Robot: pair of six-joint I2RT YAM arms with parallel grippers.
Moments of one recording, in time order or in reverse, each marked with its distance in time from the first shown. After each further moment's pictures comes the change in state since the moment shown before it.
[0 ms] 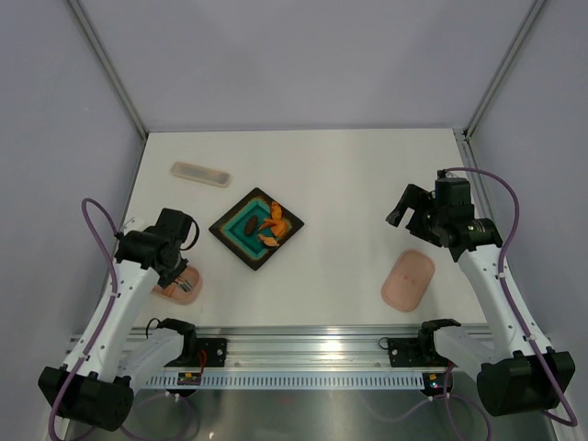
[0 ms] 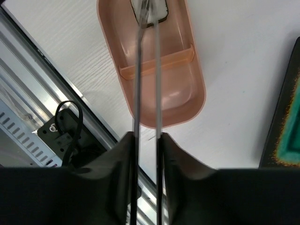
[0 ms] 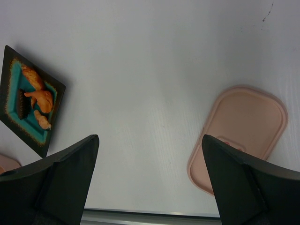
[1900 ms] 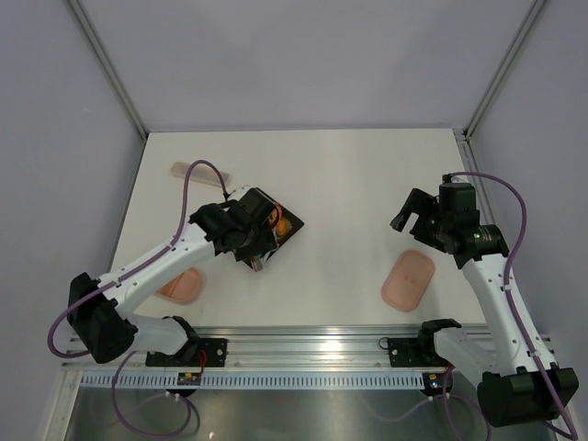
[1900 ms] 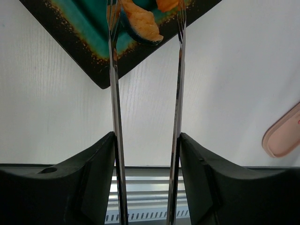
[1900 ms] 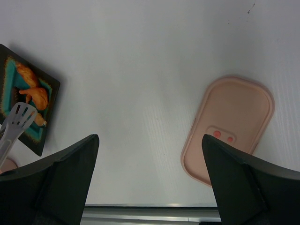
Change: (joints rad) left arm -0.543 0.391 0.225 0.391 0.305 0.095; right arm 0.000 -0.064 0.006 -0.073 0.036 0.001
